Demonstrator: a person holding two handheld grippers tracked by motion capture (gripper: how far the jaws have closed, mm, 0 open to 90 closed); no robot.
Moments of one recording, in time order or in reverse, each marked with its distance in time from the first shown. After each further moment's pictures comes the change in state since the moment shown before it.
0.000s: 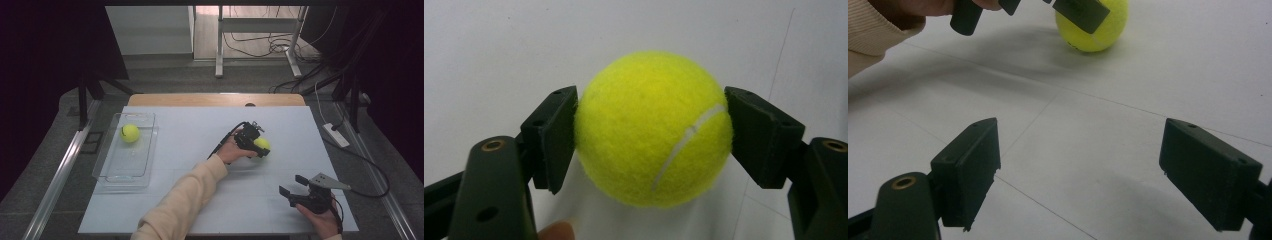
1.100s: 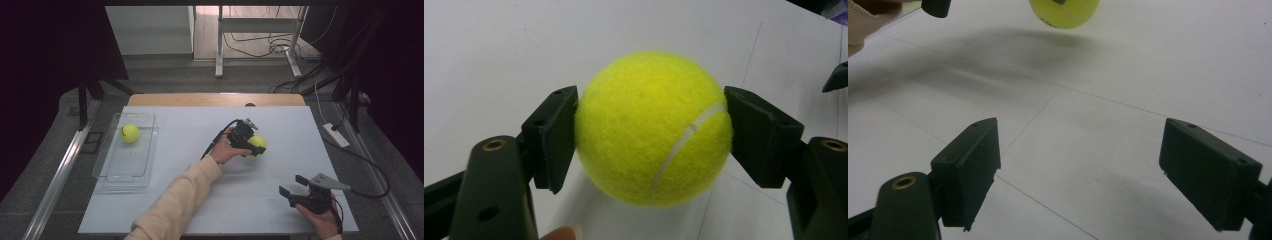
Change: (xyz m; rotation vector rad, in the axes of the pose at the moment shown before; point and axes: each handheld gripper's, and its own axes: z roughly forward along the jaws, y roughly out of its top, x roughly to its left) left arm 0.001 -0.009 -0.034 -0.062 -0.024 -0.013; right arm 0.001 0.000 0.000 -0.001 -0.005 -0.004
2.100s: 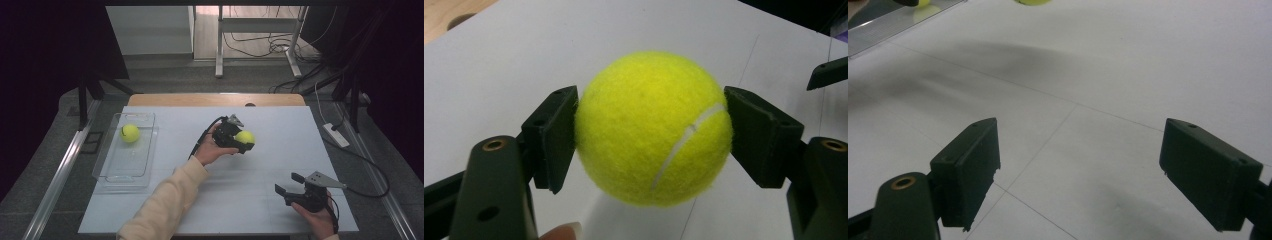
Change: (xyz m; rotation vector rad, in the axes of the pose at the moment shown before) left arm -0.002 -0.014 -0.055 -0.067 0.080 0.006; right arm 0.012 0.010 0.006 -0.016 0.013 -0.017
